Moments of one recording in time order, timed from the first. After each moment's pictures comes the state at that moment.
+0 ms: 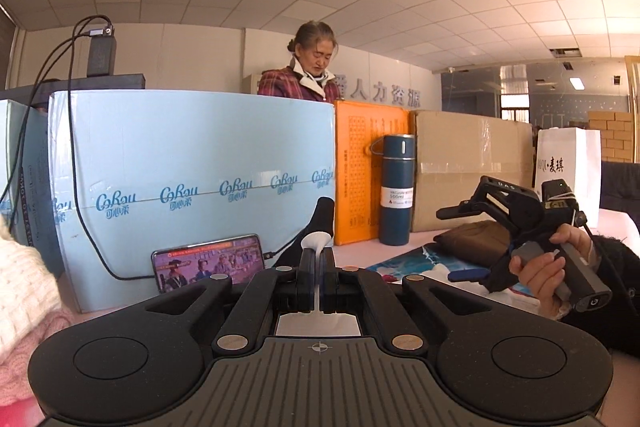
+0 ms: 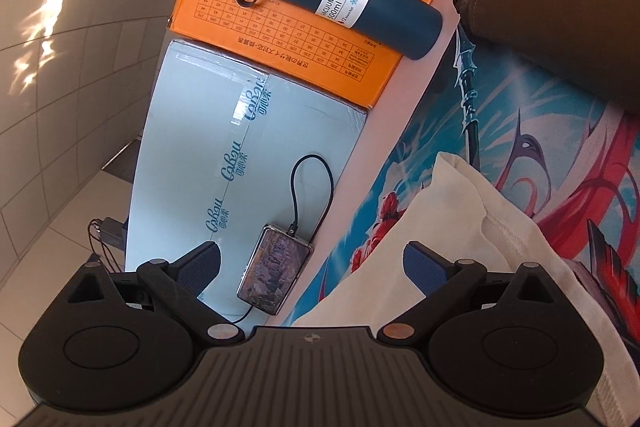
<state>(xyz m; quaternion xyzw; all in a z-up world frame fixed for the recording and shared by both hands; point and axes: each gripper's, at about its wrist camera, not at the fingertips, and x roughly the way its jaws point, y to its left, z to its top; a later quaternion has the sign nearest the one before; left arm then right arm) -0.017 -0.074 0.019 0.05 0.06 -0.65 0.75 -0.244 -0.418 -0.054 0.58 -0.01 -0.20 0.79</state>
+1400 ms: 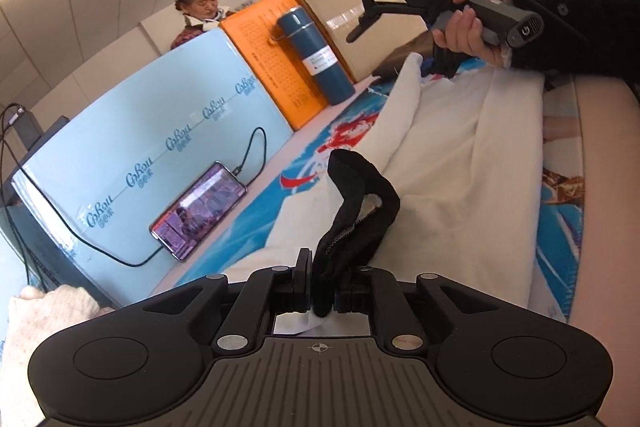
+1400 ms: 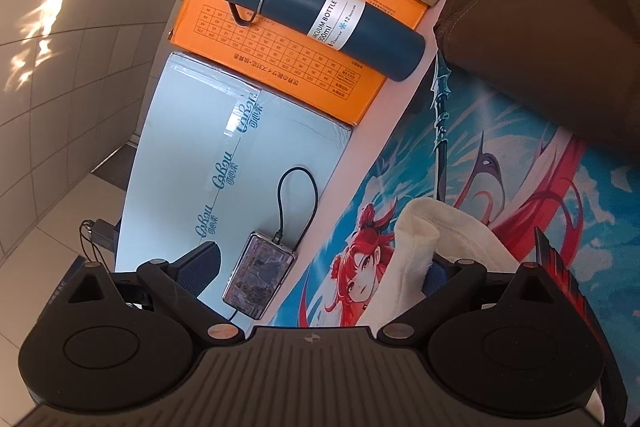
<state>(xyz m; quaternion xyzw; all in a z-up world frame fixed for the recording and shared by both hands) -0.088 -0.047 -0.040 0.37 -0.02 -0.63 0.68 -0.267 -0.404 -0.053 0.56 -0.01 -0.23 0.79</state>
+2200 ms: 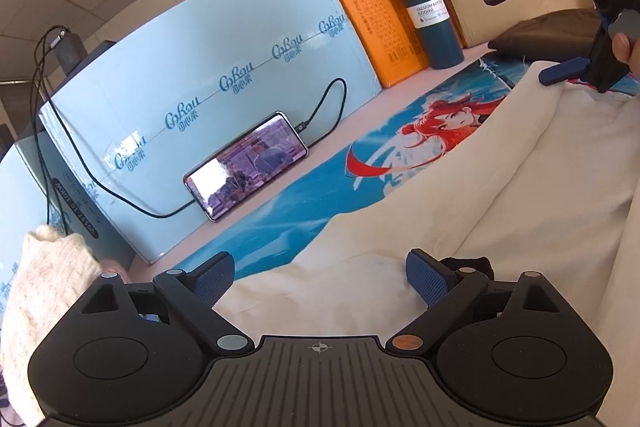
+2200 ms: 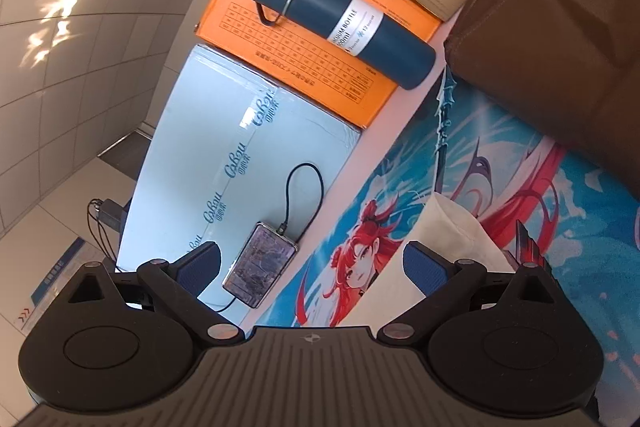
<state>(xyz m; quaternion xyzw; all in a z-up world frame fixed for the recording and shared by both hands) -0.077 -0.146 -0.046 0.34 0.08 -0.49 0.80 -0.277 -0.391 -0.056 0.54 -0.01 -0.21 0.81</state>
